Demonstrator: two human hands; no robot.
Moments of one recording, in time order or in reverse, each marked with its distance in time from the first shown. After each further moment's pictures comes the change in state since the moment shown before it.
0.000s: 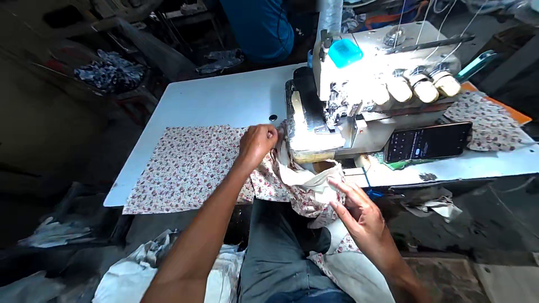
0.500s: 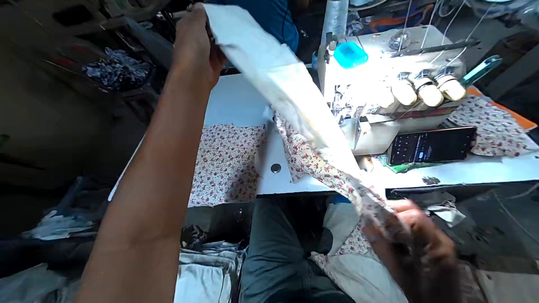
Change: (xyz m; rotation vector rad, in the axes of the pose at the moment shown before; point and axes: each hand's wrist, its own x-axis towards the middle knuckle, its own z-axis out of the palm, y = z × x) left_hand 0.057 0.024 -0.146 -1.040 0.519 -0.030; right_hand -0.023 -0.044 -0.045 -0.176 0.131 -0.260
